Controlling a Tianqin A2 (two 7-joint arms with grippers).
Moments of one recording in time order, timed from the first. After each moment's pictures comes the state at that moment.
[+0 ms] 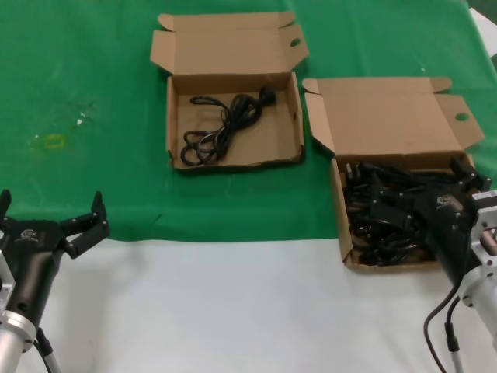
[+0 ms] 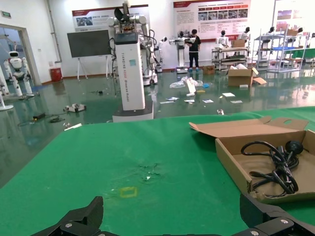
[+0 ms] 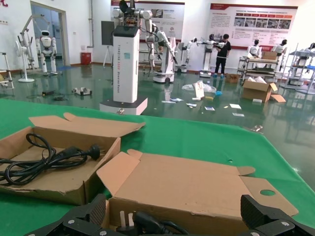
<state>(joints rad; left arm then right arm) 0.00 -0.30 1.60 -1.60 -1.80 0.00 0.00 0.05 0.29 -1.61 1.55 1.79 -0.03 -0.01</state>
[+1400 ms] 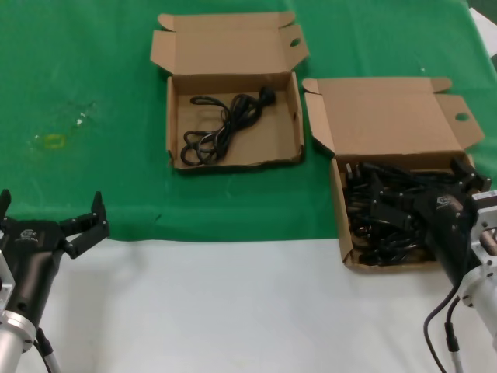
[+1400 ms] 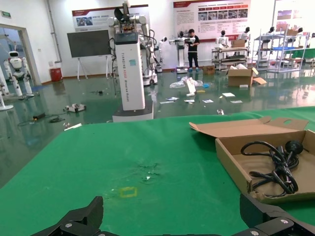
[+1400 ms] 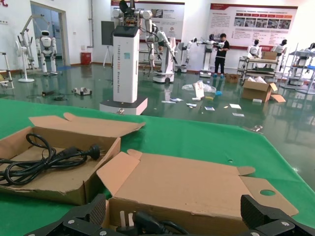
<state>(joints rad) 0.00 -0.30 1.60 -1.60 -1.80 0.00 0.00 0.05 0.29 -1.61 1.55 1.79 -0.03 -0.01</state>
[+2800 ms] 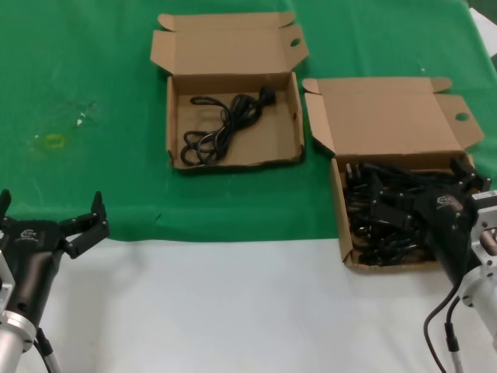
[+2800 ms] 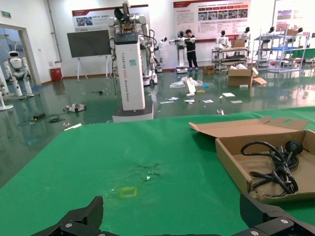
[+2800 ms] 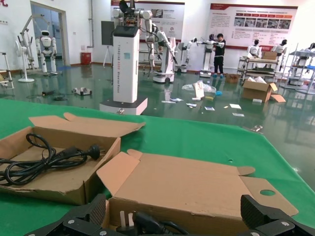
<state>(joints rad) 0.00 -0.30 1.60 -1.60 -1.80 0.00 0.00 0.05 0.29 -1.61 1.55 1.79 -0.03 -0.01</state>
